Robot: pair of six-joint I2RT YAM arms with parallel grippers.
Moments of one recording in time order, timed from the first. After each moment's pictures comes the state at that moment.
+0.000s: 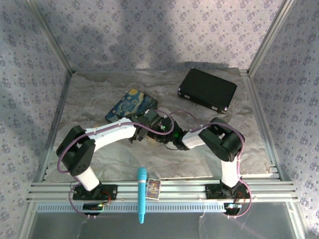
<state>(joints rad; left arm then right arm) -0.85 1.66 1.11 -0.80 -0.61 -0.07 0.79 1.92 0.79 0.57 -0.25 1.11</state>
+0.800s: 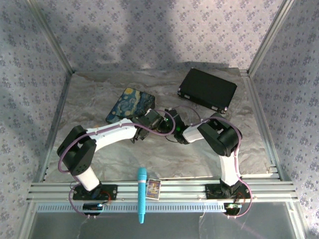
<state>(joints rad) -0.85 1.66 1.11 -0.73 -0.62 -0.07 0.70 1.99 0.87 0.65 -0.25 1.20</state>
